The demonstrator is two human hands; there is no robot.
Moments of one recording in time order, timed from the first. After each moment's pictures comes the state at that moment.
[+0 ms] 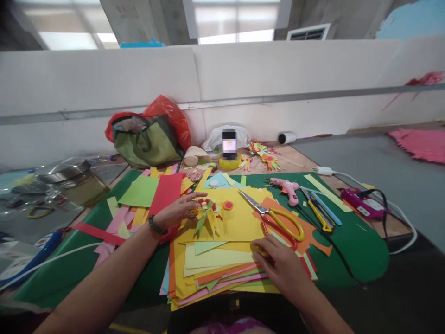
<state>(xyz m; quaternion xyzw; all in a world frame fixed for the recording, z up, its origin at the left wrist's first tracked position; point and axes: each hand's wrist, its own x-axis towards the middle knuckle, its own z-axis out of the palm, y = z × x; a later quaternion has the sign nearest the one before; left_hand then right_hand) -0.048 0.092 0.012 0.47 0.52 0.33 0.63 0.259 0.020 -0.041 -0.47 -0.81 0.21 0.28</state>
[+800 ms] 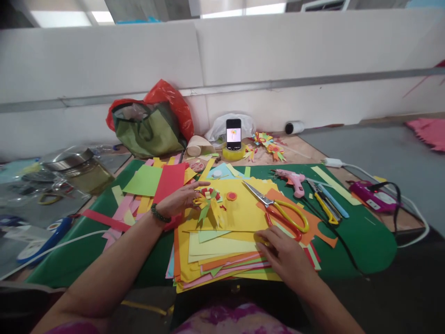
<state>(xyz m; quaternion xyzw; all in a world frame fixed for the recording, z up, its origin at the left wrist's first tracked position) -0.047 0.092 0.018 0.45 0.51 0.34 0.65 0.261 0.019 -0.043 -0.46 -0.81 0.22 0.28</state>
